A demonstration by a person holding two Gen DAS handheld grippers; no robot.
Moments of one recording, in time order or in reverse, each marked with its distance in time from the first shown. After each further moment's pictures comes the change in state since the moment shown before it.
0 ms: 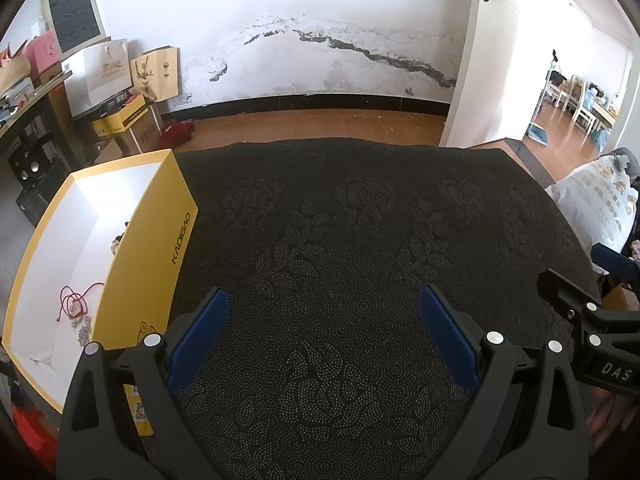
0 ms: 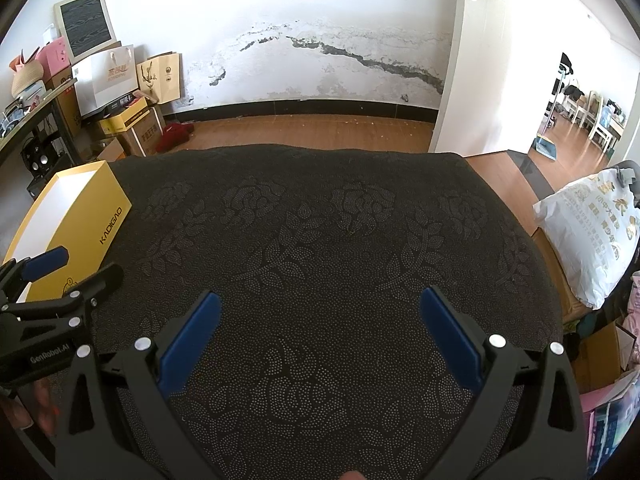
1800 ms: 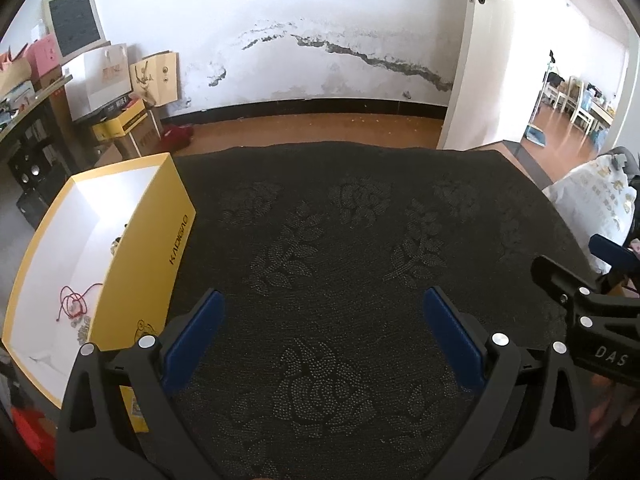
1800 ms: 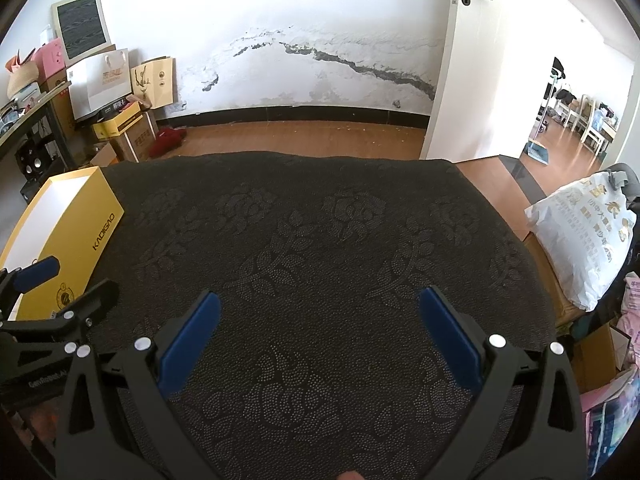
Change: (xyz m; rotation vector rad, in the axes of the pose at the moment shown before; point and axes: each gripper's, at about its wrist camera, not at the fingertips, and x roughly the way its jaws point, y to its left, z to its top) left arm -0.005 -0.004 -0.003 0.005 -0.025 0.008; right arm -0.001 -0.002 0.000 0.002 -0.026 -0.030
